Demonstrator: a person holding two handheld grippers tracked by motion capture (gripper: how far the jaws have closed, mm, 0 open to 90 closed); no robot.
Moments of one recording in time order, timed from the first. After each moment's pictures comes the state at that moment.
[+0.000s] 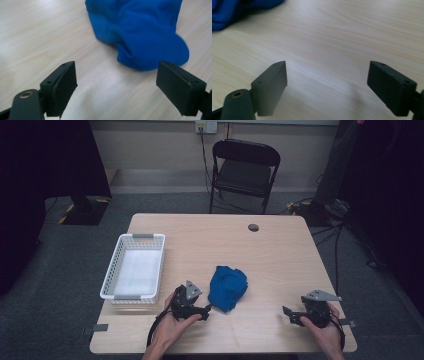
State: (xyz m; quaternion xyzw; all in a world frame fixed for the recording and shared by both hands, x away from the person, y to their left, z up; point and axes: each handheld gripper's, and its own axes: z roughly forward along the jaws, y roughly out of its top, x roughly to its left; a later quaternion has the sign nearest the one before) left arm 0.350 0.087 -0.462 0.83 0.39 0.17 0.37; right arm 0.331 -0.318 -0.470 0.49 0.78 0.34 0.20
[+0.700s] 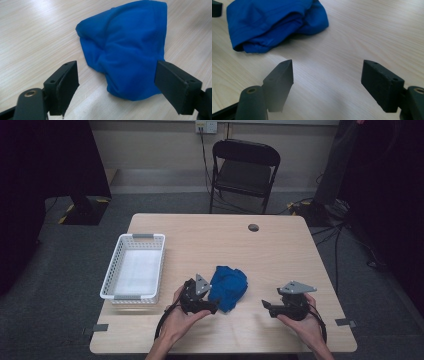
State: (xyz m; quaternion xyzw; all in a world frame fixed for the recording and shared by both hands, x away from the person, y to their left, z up) left arm 0.361 0.061 -0.449 0.83 0.35 0.19 0.39; right arm 0.346 -0.252 -0.445 0.42 0.81 0.36 0.19
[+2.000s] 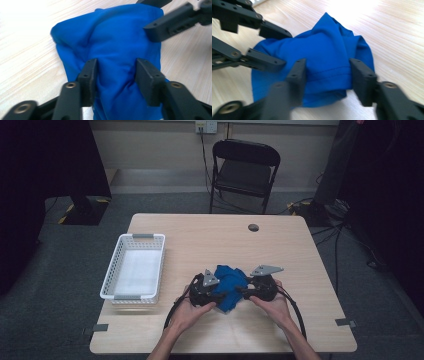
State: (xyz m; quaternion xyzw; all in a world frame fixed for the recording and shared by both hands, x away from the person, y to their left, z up) left arm 0.389 0.042 -0.465 0.84 0.33 0.13 0.41; right arm 0.401 -0.180 -0.448 0.37 0.83 0.40 0.13
